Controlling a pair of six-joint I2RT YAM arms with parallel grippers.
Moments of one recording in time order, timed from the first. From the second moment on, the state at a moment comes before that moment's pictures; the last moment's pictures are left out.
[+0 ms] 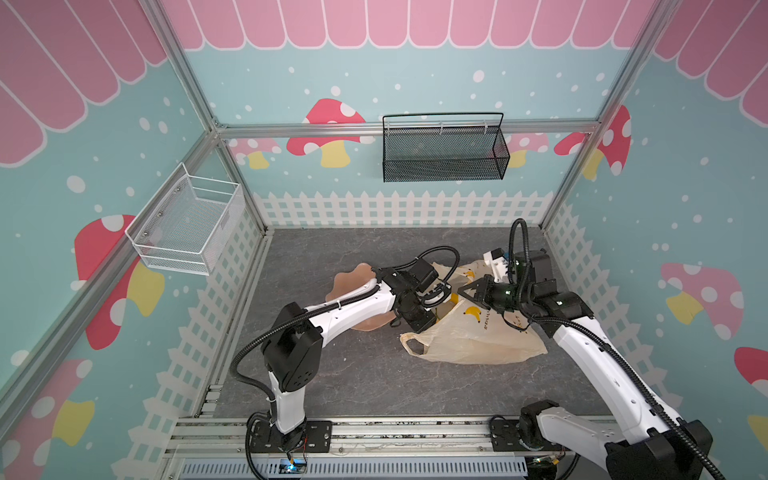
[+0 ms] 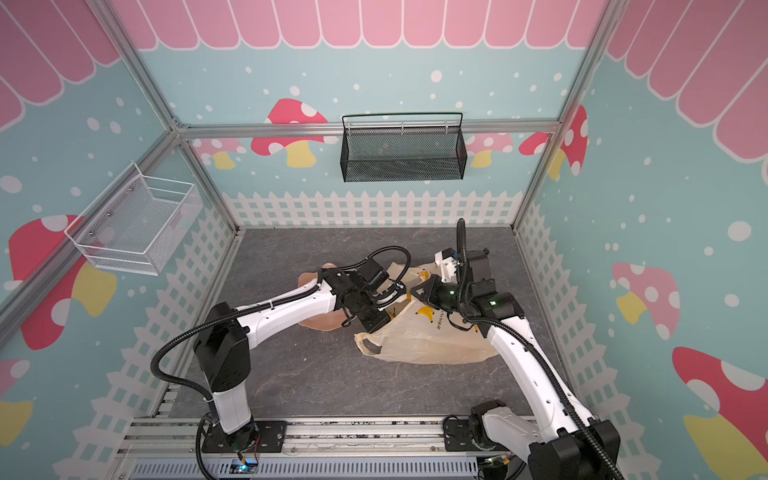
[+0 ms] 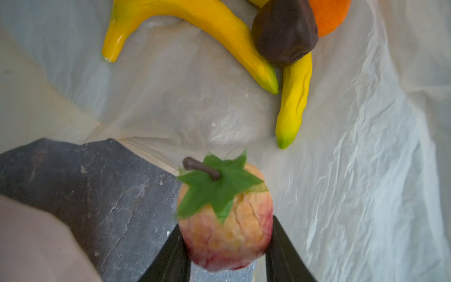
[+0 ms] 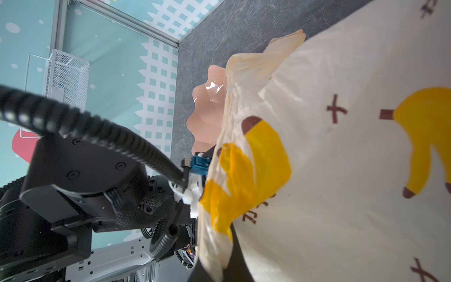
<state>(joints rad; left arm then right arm) -0.83 1.90 1.57 -0.87 0.28 0.09 0.28 1.10 1.04 -0.63 -0.58 0.68</state>
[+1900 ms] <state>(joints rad) -0.85 2.07 1.53 -0.35 0.59 -0.45 0.28 1.09 1.03 -0.61 -0.59 0.70</state>
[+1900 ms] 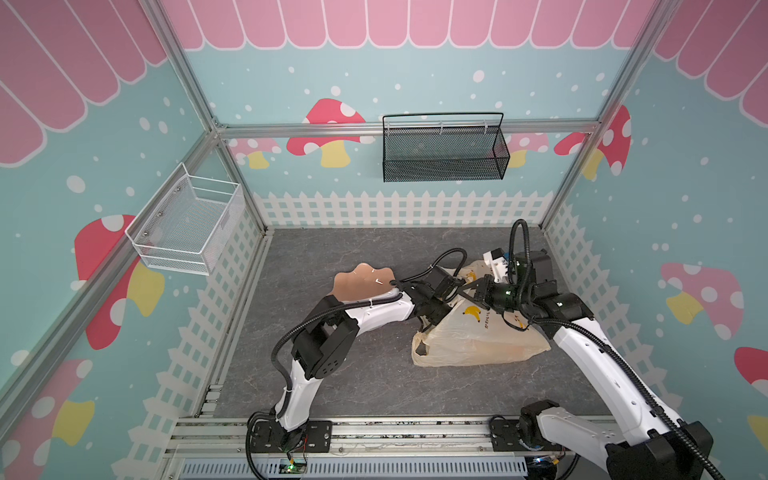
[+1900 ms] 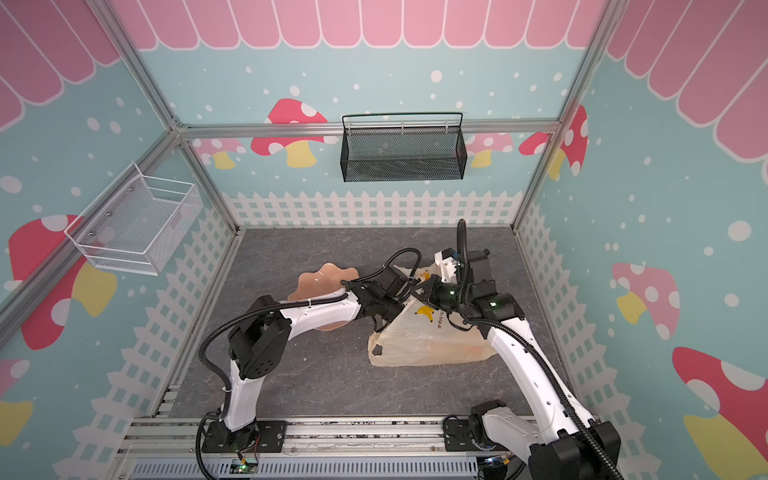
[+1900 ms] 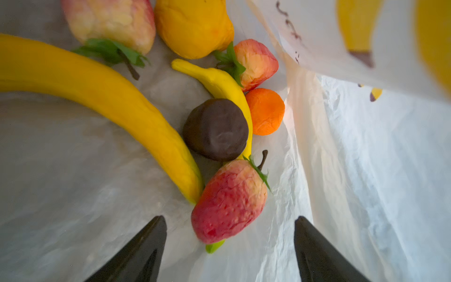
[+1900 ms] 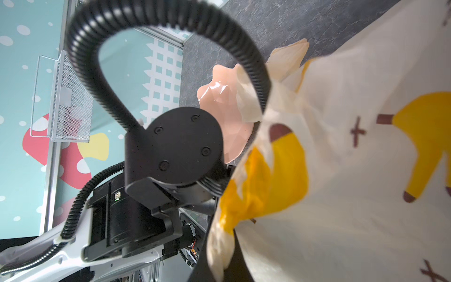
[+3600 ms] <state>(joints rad) -0.48 1.77 1.52 -0.70 0.57 0.06 0.28 1.11 1.04 -0.65 -0.57 0.69</state>
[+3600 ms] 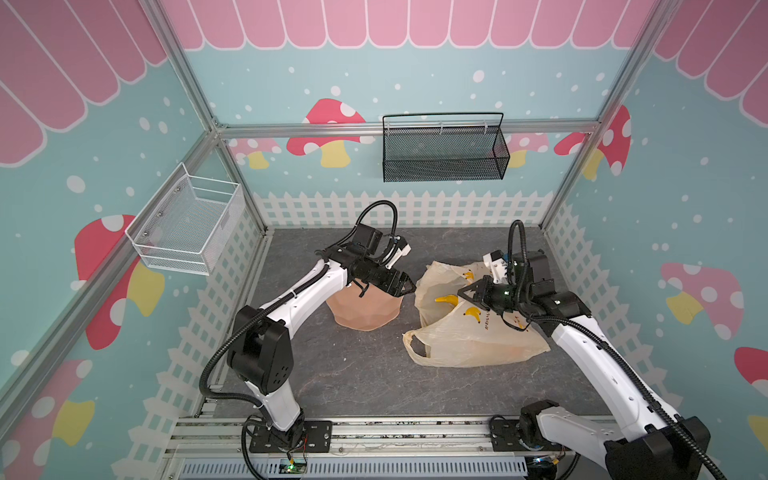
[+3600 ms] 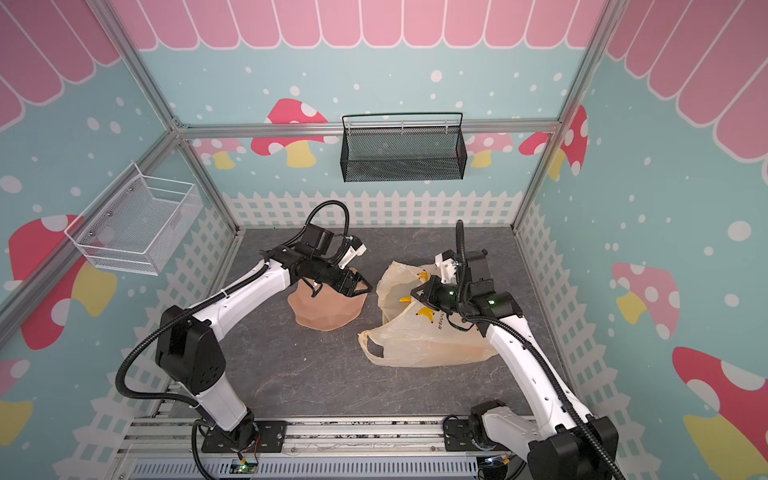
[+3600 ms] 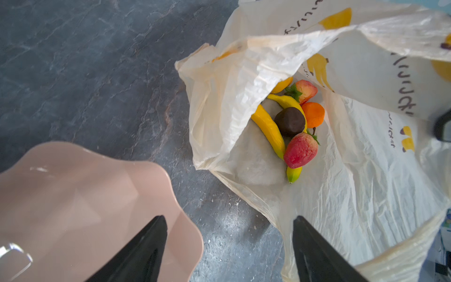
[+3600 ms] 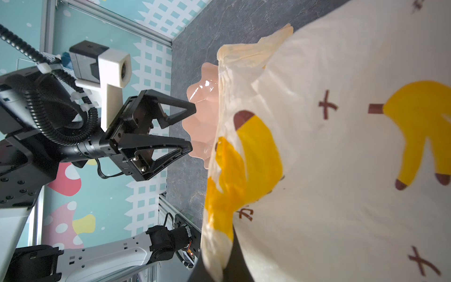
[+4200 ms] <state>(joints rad) -0.45 1.97 1.61 -0.50 0.73 0.30 0.28 1.14 1.10 -0.91 -0.44 0.55</state>
